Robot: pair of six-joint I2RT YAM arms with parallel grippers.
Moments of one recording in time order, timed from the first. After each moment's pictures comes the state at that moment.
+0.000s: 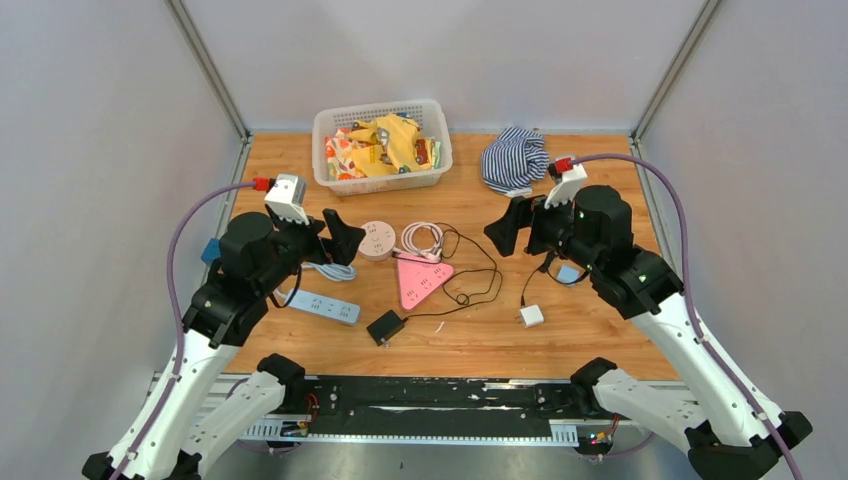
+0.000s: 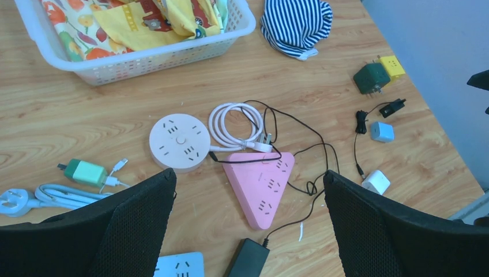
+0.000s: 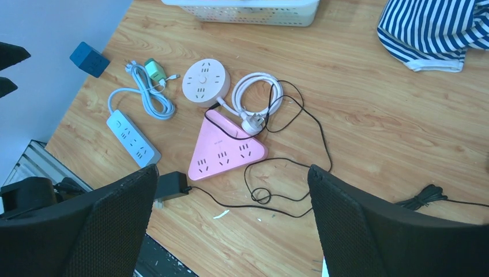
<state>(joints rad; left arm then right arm) -0.43 0.69 0.95 -0.50 0.04 -0.31 0.57 0.88 1.11 -0.55 -0.07 0.33</state>
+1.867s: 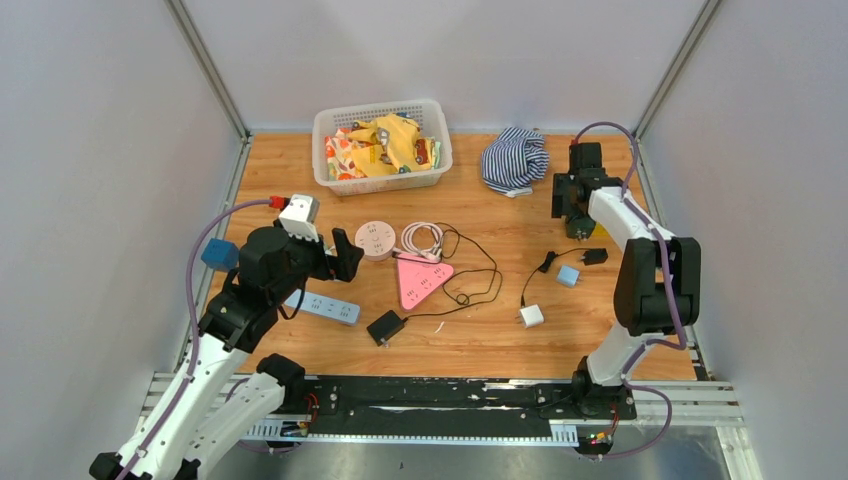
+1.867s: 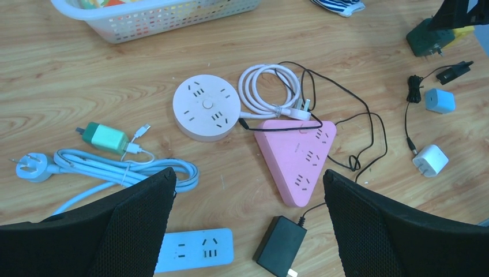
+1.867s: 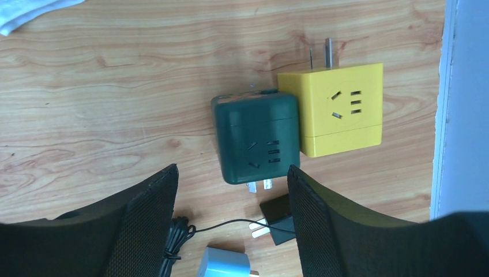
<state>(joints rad) -0.43 0.64 0.78 -0.49 -0.01 -0.25 0.05 1.69 1.24 -0.47 0.26 0.05</state>
